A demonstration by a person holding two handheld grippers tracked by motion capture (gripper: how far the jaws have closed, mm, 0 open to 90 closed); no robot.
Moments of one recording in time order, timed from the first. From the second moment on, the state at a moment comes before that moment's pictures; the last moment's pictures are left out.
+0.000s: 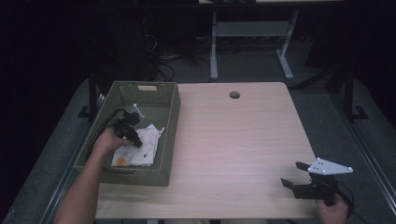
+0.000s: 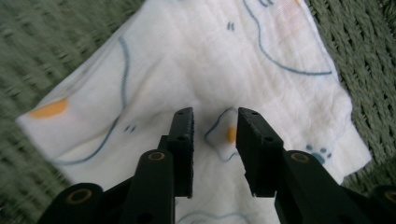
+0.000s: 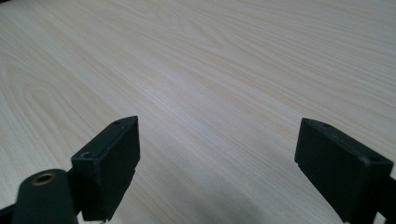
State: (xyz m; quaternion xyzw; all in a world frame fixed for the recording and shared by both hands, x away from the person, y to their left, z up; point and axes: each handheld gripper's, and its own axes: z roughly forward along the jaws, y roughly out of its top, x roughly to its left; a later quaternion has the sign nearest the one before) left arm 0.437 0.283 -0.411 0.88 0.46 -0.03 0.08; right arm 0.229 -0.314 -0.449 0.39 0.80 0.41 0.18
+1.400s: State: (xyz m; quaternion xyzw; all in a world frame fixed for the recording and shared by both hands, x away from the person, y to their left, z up) left arm 0.378 0.304 -0.369 0.83 0.50 0.02 0.25; right arm 0.232 -0.305 -0.451 0.38 0.81 0.42 0.17
